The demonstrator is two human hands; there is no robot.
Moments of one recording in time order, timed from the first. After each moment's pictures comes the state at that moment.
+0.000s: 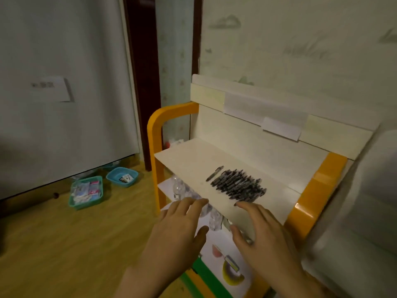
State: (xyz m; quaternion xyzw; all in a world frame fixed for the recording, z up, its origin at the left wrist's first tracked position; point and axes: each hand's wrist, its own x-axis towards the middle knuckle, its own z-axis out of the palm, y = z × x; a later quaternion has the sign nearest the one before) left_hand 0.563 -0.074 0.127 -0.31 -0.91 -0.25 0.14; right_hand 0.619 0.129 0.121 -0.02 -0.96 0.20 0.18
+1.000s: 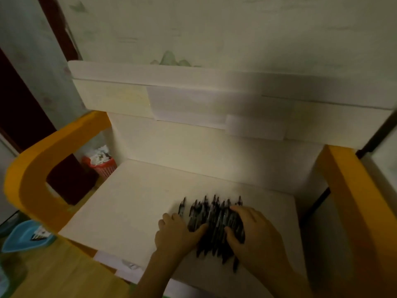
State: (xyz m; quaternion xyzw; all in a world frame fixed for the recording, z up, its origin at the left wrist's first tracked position) left_hand 0.216 0.109 0.012 -0.25 -0.95 -0.11 -0.17; right_hand 0.380 0.217 0.054 -0.32 -0.92 0.18 0.14
